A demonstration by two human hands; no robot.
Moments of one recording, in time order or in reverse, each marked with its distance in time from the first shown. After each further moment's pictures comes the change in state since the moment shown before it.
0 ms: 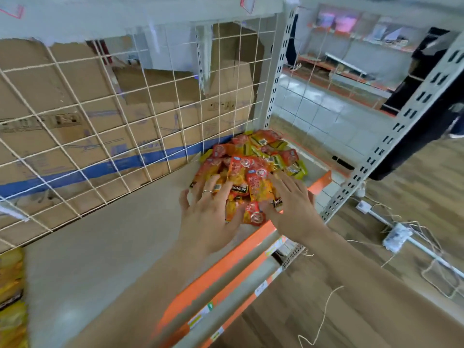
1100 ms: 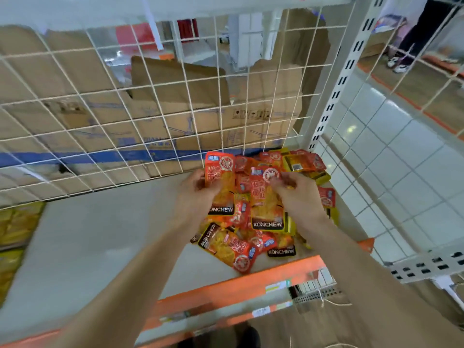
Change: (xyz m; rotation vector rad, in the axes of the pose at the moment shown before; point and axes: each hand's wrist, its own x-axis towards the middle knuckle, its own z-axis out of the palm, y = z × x) left_hand 0.114 0.029 0.016 -0.999 0.320 -0.856; right_hand 0.172 0.040 -0.018 0.737 -0.121 0.019
